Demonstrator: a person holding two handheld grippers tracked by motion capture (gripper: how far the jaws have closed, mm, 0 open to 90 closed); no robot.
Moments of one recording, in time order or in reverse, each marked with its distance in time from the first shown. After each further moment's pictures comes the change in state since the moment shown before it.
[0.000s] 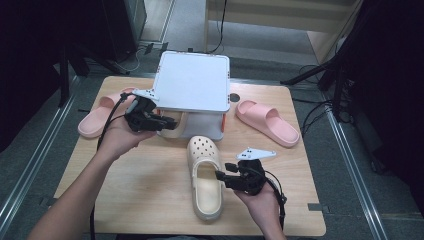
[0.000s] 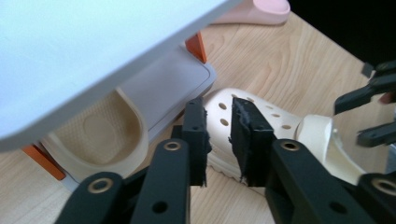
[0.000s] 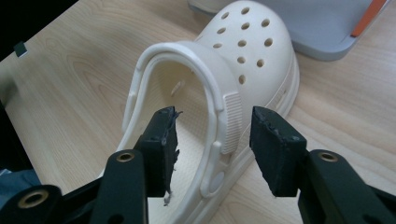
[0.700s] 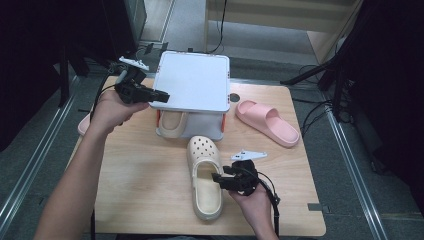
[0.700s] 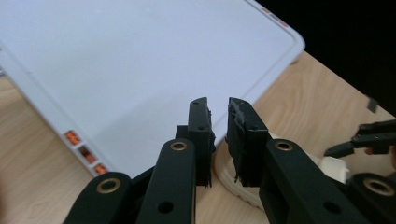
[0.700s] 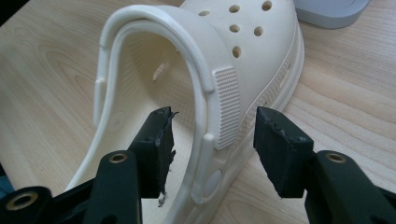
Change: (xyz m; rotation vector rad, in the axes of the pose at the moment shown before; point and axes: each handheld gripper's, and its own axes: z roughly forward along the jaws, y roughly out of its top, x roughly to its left) left arm 0.043 0.042 -0.027 -0.053 0.042 -0.030; right arm -0.003 -0.008 0.025 0.057 -0.042 0.050
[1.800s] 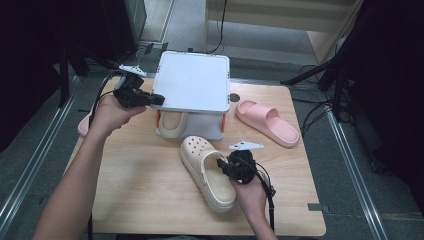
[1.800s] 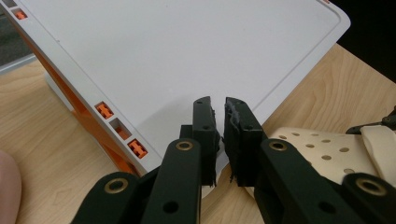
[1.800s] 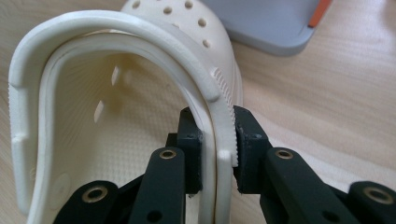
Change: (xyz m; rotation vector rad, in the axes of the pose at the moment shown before) left arm 0.012 -0.018 0.011 0.002 0.045 0.008; right arm -0.010 0.022 0.012 -0.042 -0.125 0.015
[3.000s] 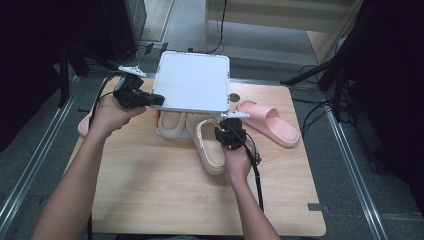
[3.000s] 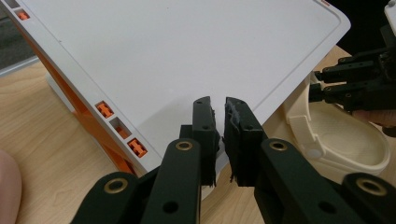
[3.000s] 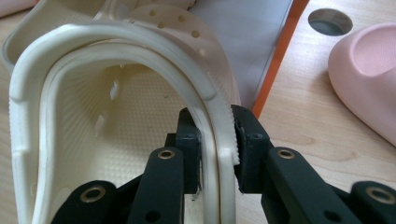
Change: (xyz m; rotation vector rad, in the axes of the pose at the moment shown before) left arm 0.000 -0.002 0.000 -0.012 0.002 0.002; right arm -0.017 0.073 0.053 -0.074 -0.218 0.040
